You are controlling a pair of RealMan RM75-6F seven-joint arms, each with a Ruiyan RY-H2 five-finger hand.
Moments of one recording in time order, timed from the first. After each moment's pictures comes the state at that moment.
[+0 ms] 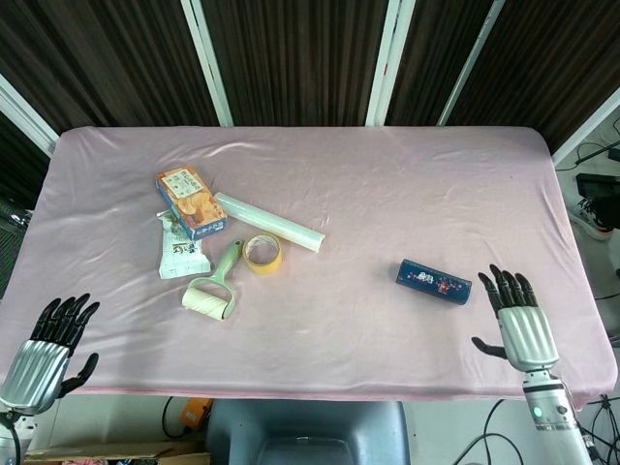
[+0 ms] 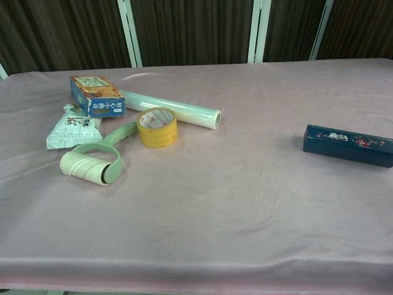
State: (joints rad) left arm -0.10 -1.15 0.05 -1.52 1.71 1.57 0.00; right arm 0.17 -1.28 0.09 -1.60 -1.42 1.34 -0.28
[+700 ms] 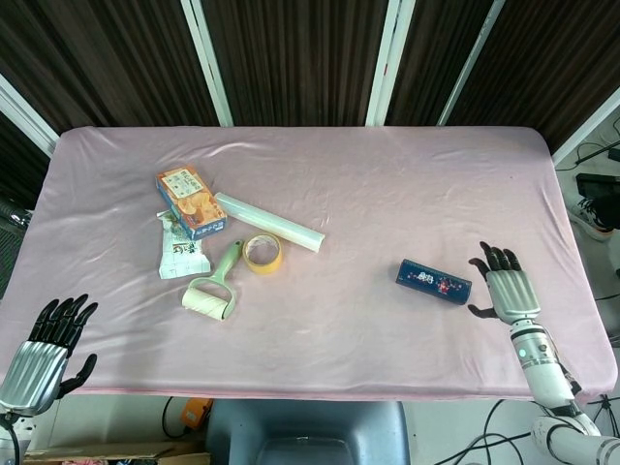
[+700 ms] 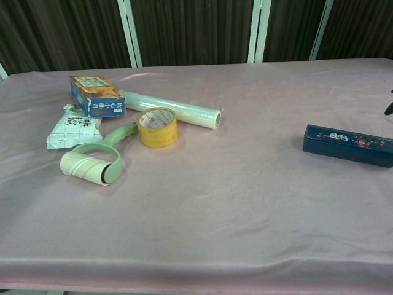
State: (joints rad) left arm -0.10 -1.15 0.05 -1.52 1.71 1.56 0.01; right arm 0.37 -1.37 0.16 -1.28 -1.25 1.01 -0.18
